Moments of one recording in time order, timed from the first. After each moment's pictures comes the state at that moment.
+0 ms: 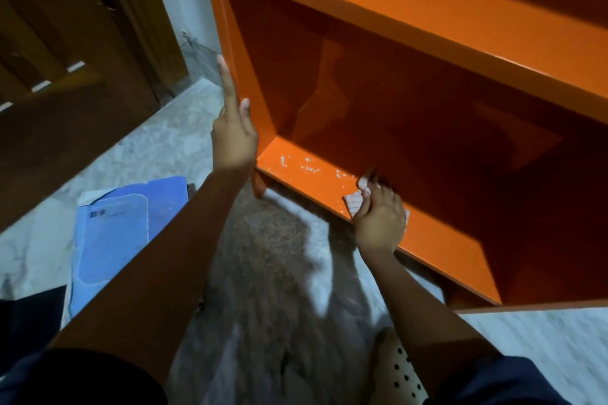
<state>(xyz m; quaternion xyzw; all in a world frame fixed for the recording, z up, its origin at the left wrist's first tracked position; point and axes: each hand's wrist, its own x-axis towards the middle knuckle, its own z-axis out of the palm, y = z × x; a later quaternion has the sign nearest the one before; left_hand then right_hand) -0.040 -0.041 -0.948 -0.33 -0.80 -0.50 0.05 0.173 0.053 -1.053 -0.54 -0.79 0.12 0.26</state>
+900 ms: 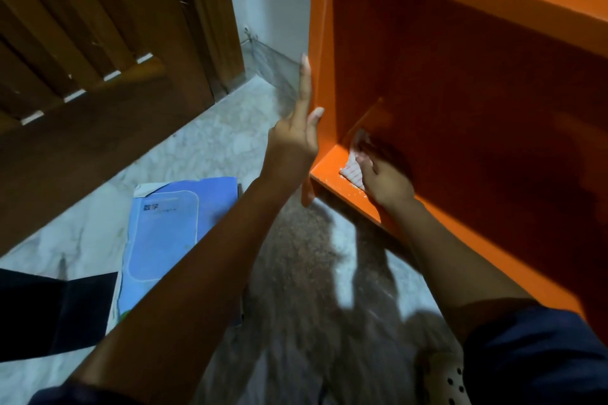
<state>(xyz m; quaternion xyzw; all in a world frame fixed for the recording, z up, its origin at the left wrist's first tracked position) -0.062 -0.049 -0.955 -0.42 -0.77 -0.48 0.11 0.049 0.095 -1.029 -0.34 -0.91 0.22 0.06</state>
